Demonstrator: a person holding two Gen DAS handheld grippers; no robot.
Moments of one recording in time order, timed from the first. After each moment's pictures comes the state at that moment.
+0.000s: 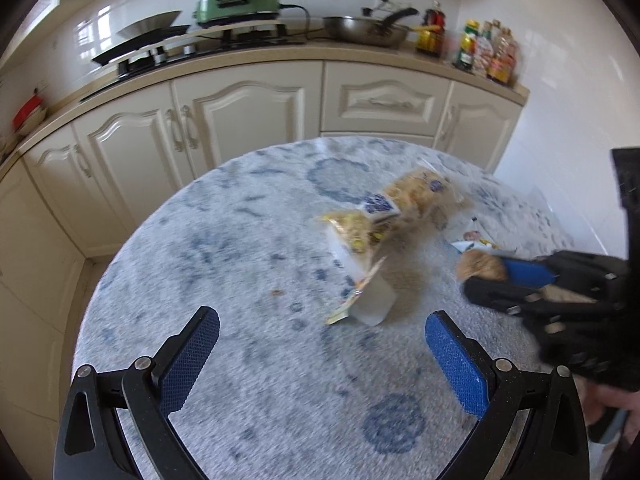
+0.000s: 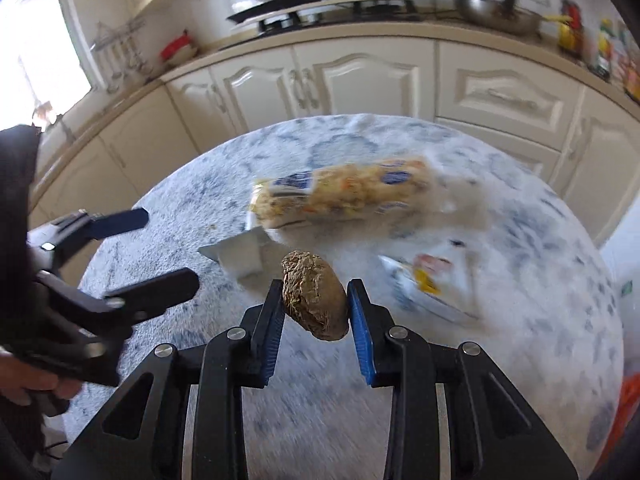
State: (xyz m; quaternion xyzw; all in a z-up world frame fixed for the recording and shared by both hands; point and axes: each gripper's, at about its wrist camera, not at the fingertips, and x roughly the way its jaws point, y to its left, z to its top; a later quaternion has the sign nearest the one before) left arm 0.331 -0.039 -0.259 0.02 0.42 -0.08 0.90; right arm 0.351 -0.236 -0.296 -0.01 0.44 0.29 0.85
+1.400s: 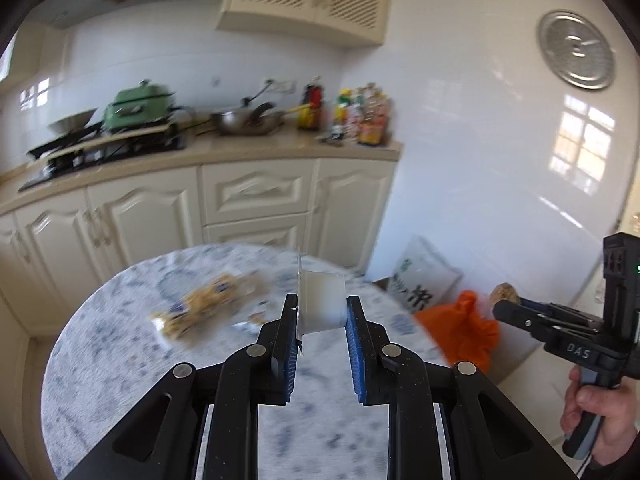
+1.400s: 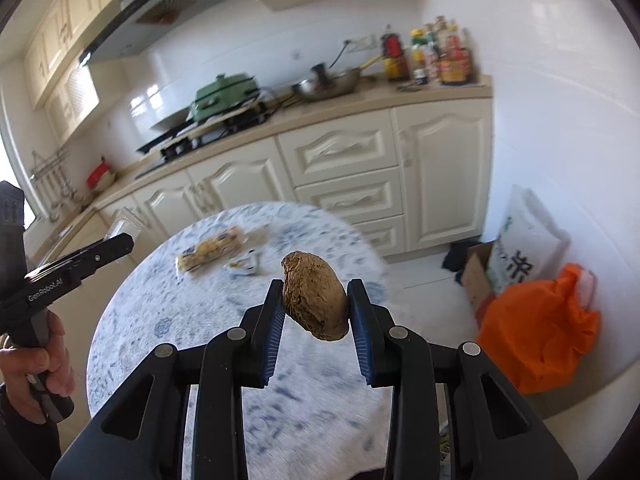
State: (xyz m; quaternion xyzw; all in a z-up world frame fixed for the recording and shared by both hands) left arm 0.210 -0.140 -0.143 0.01 0.29 -0.24 0.93; right arm 0.189 -0.461 -0.190 0.11 0.32 0.09 0.94
